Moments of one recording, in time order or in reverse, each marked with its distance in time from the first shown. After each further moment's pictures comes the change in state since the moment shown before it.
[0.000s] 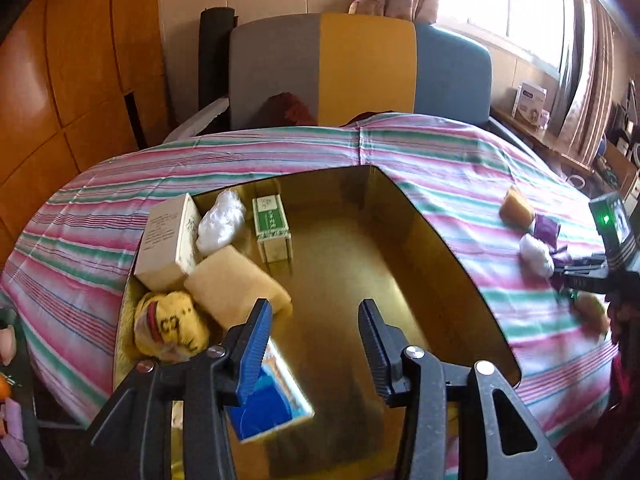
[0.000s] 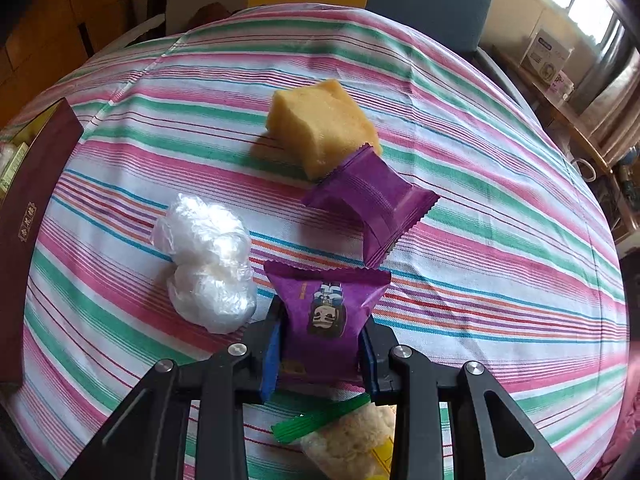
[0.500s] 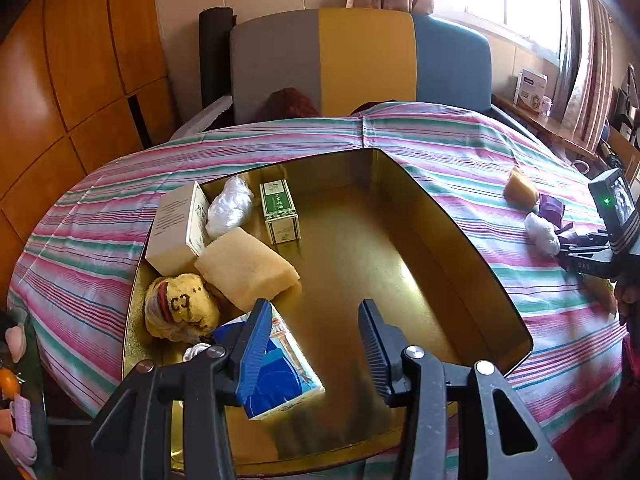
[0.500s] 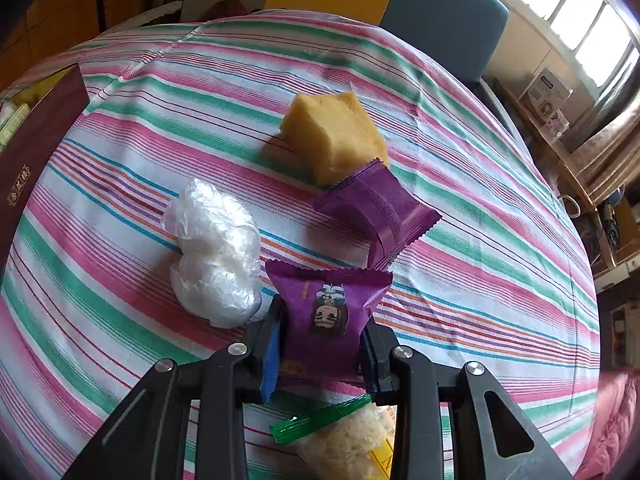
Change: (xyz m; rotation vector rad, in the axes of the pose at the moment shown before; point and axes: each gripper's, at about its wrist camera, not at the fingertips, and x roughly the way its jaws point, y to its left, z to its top) left arm -0.004 -0.003 -0.014 0.032 0.013 0.027; right arm -0.003 0.020 -0.007 -0.103 -0.040 -0.090
